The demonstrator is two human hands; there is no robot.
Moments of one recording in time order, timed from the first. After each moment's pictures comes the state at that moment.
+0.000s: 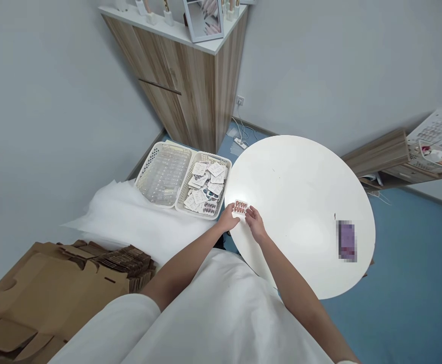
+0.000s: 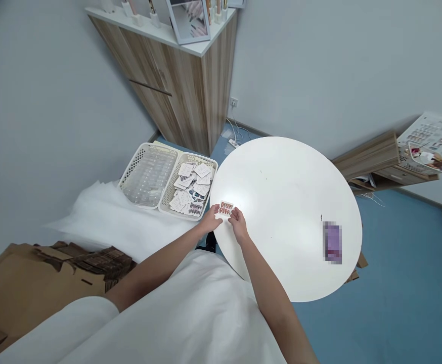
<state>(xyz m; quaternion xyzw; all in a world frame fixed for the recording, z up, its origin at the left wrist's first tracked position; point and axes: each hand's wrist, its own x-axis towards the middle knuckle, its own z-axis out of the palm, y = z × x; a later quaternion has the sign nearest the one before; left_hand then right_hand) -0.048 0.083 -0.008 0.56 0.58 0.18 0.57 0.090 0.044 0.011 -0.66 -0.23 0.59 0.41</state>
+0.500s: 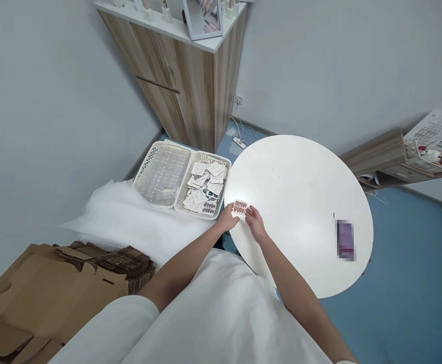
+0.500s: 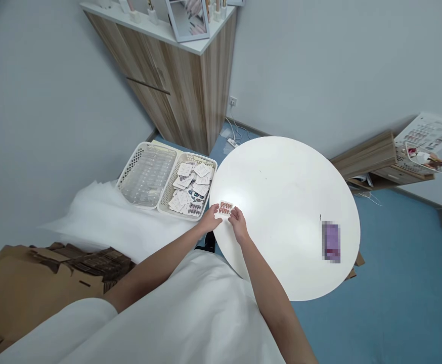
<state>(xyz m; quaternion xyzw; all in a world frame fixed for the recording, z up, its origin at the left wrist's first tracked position) -0.048 0.084 -0.001 0.54 0.58 0.18 0.58 0.093 0.044 0.001 -0.65 -0.22 0.59 0.42</state>
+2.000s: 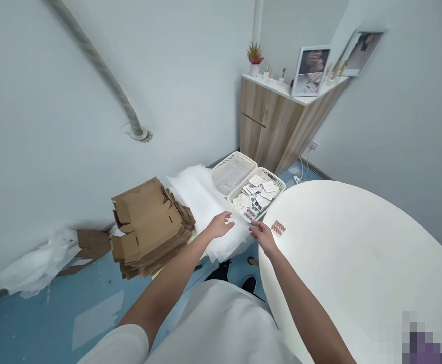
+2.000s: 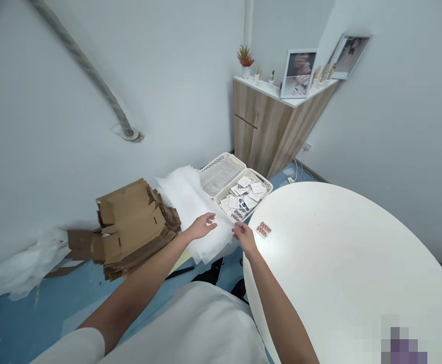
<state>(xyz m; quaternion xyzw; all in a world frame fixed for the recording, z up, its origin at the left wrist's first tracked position) -0.178 0.002 0.068 0.48 0.73 0.28 0.40 0.016 0.048 0.059 -0.51 -0.46 0.68 0.25</state>
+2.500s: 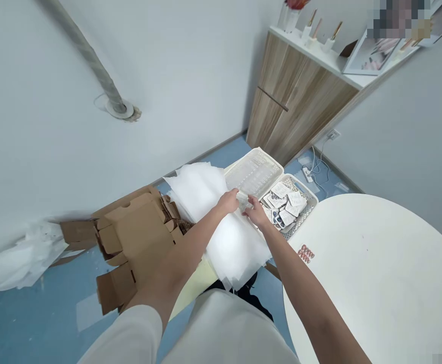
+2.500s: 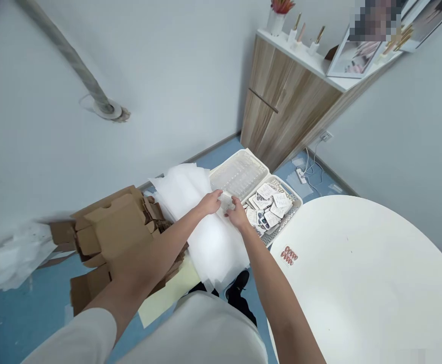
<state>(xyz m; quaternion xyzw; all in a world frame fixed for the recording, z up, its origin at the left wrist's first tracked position) -0.295 0.137 0.036 0.50 0.76 0.15 0.37 -0.150 0.159 0.025 -0.54 -0.51 0.65 0.18</state>
